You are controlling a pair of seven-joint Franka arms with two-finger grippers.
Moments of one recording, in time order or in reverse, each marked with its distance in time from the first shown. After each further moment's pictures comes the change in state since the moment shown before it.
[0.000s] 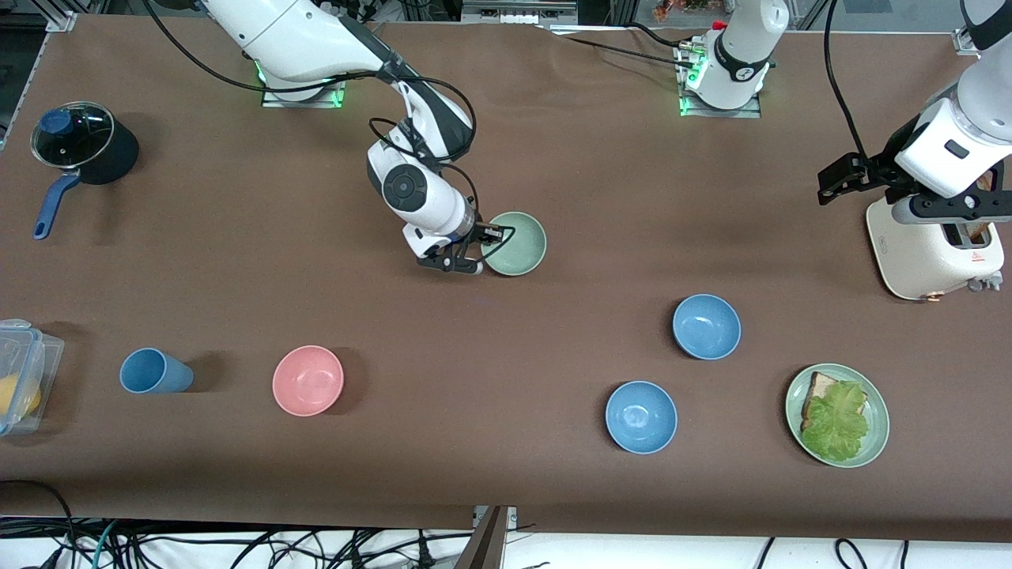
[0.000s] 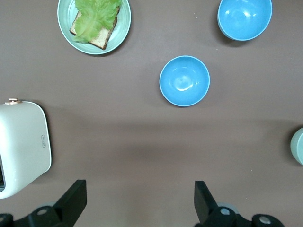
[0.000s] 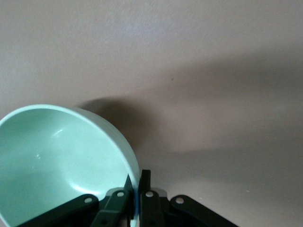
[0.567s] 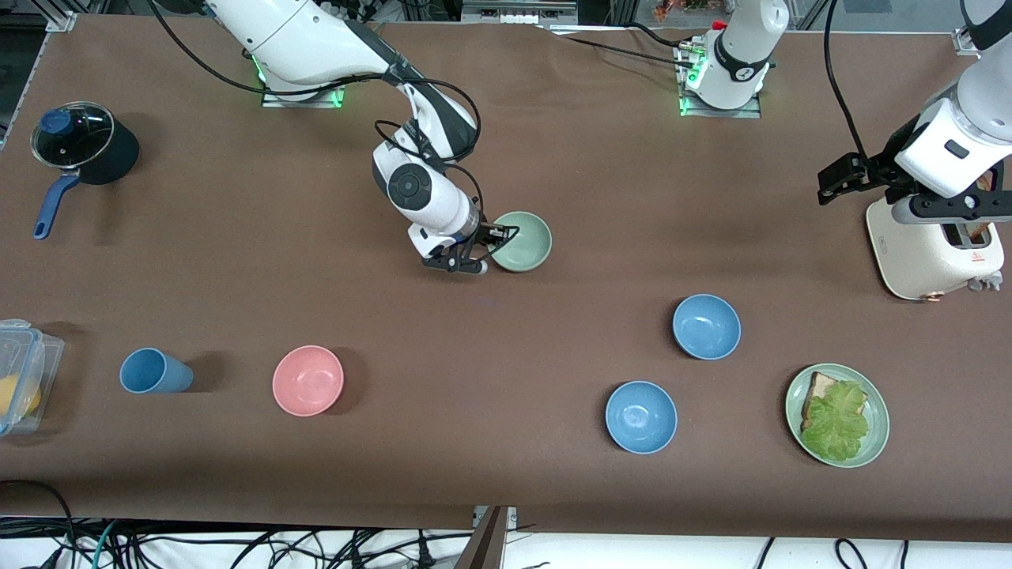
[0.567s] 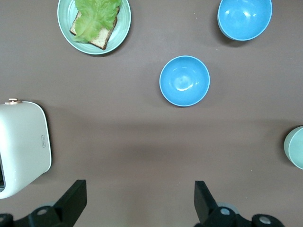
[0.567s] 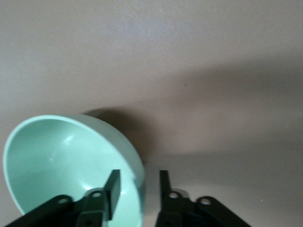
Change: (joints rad) left arm 0.000 0.000 0.000 0.000 0.000 0.000 0.000; right arm 0.009 0.007 -0.008 0.022 -0.001 0.017 -0.001
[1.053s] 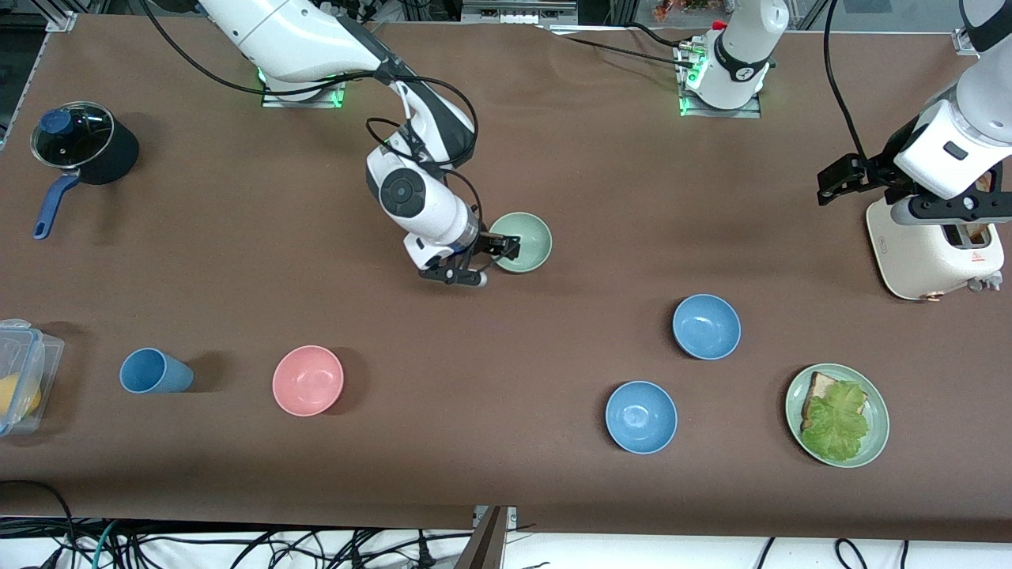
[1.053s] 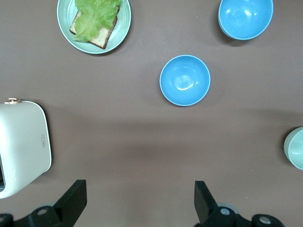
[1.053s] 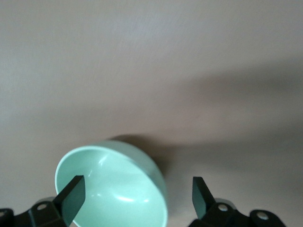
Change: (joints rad) left arm 0.000 0.006 0.000 0.000 0.001 -0.001 0.000; right arm -0.014 -0.015 -0.037 0.137 -0.024 -0.157 -0.020
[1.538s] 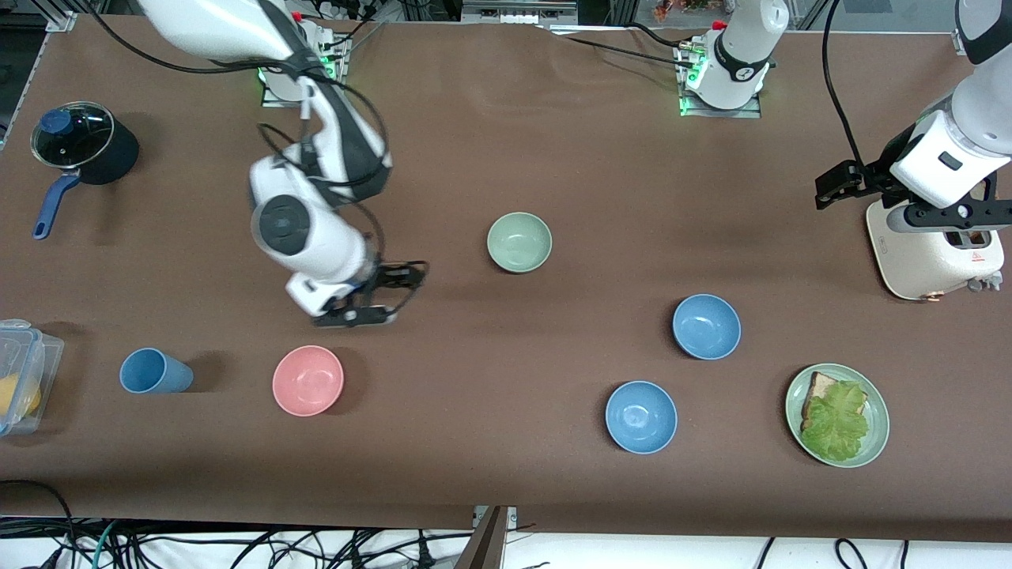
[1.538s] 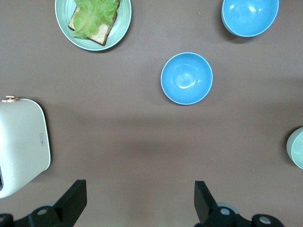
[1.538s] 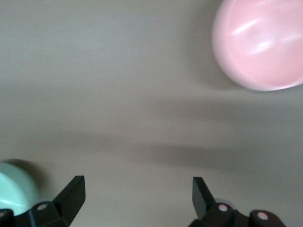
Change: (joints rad) left arm 0.001 0.018 0.004 0.000 0.000 0.000 0.000; right arm -0.035 -0.167 -0.323 0.064 -0.036 -0.343 -0.540
